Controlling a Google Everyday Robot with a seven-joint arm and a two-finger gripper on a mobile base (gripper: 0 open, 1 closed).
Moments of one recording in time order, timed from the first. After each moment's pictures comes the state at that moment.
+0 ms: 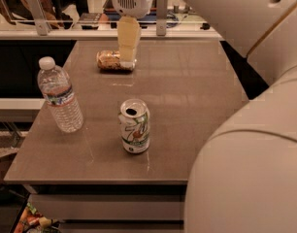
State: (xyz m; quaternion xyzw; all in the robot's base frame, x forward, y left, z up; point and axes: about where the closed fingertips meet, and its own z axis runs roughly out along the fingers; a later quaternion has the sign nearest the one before) arm 0.630 0.021 0.977 -0.61 0.78 -0.10 0.13
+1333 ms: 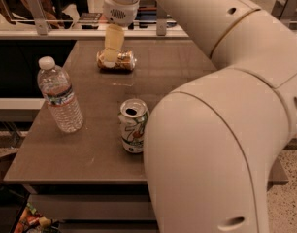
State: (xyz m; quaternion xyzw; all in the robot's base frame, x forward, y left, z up) arm 0.695 0.082 0.932 -0.65 0.73 0.00 0.19
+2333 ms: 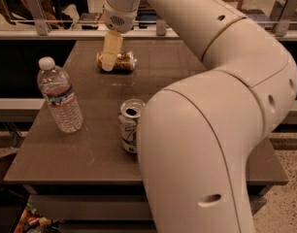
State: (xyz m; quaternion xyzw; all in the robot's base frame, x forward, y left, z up) arm 0.708 0.093 0.908 -0.65 0.74 0.03 0.18
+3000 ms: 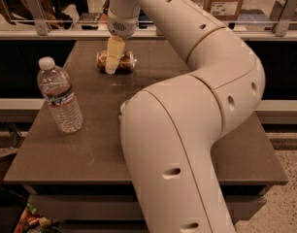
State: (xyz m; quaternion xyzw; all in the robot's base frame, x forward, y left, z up) arm 0.731 0.086 0.873 -0.64 0.76 0.04 0.14
